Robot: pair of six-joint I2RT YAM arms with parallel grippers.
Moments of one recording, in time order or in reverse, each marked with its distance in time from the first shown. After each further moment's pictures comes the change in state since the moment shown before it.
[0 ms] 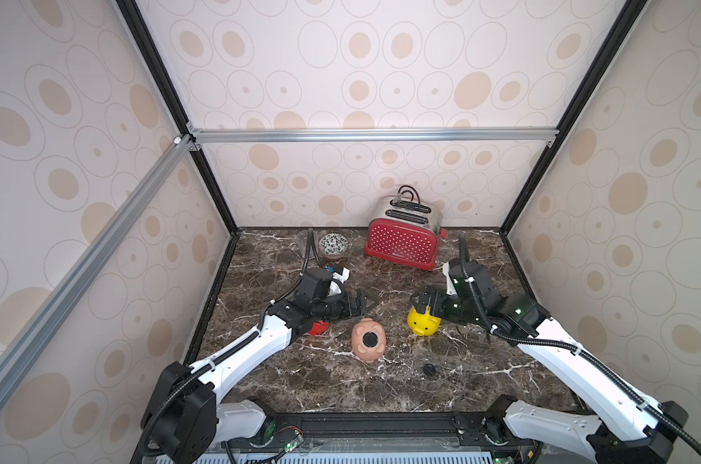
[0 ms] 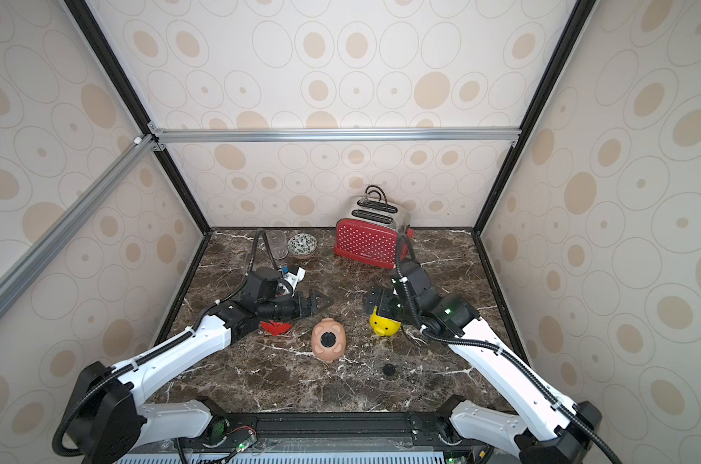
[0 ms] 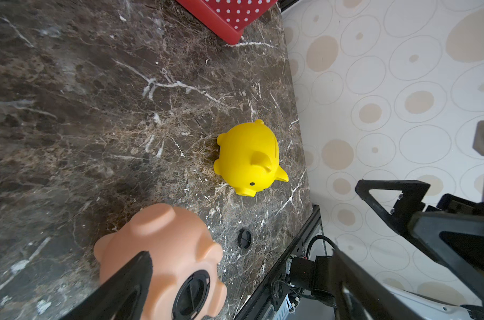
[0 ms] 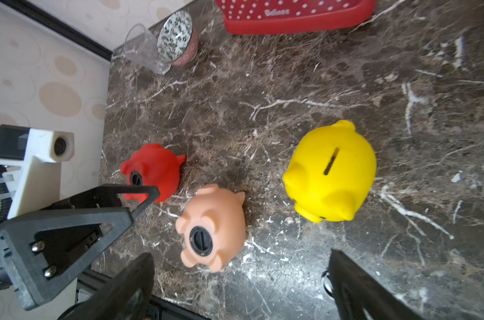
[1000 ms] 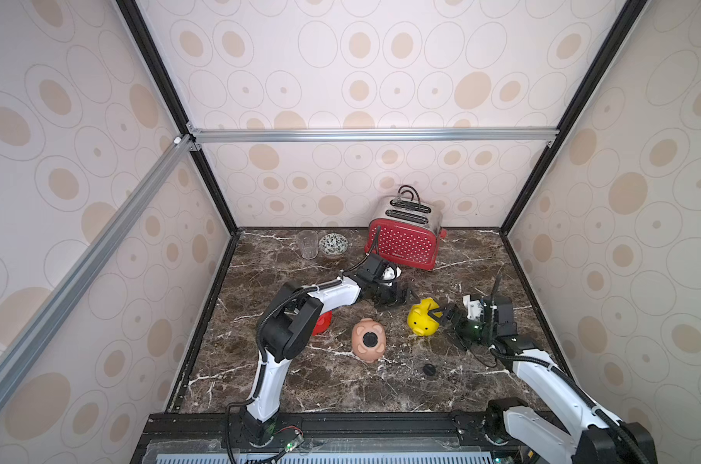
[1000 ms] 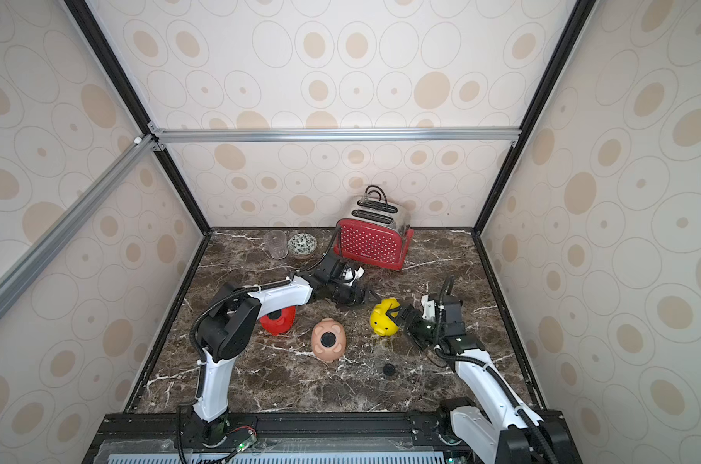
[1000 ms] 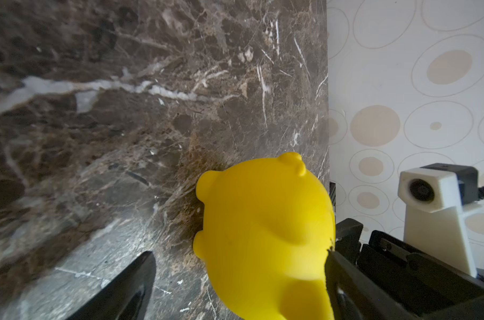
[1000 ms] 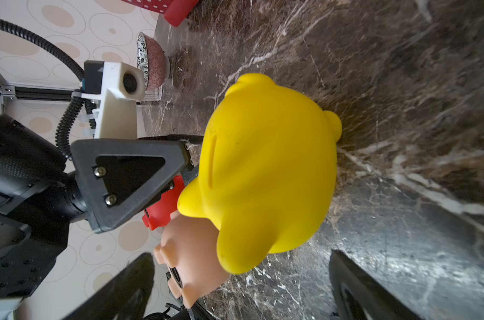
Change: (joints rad) left arm -0.102 0.775 0.552 0.013 0.176 0.065; right arm -0.486 -0.037 -0.616 0.602 -0.590 0.122
